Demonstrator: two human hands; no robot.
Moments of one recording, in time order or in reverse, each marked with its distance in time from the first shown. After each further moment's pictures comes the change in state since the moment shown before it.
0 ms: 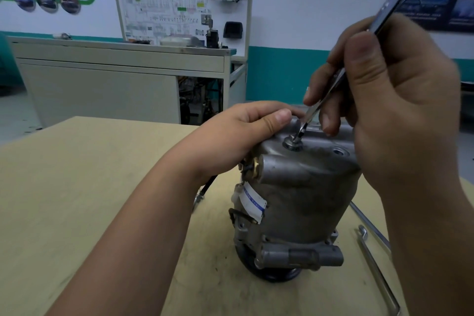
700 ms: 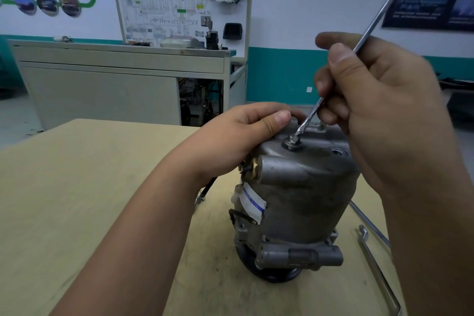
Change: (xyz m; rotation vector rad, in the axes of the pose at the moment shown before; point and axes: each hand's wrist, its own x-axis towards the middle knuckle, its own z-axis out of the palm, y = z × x) left_hand -0.001 0.001 0.001 -0.004 0.013 -0.025; right_hand 0.005 0.004 0.000 0.012 0.087 0.260
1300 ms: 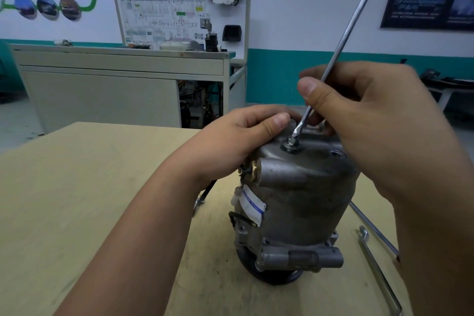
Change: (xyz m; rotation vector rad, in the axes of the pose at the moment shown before) left_hand 0.000 -0.001 0.001 -0.038 -0.025 0.034; right_hand -0.007 -0.012 -0.002 -0.479 -0.087 0.027
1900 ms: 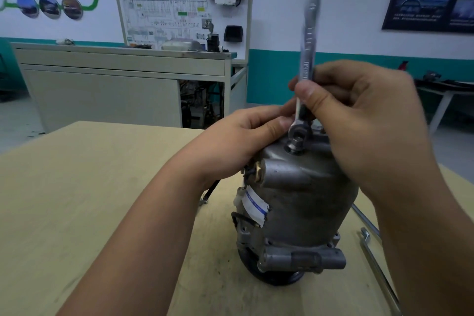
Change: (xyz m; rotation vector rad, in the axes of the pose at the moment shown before) left_hand 0.001 -0.002 0.000 -0.025 0.016 -0.012; right_hand 0.002 0.006 0.011 0.023 0.054 -0.148
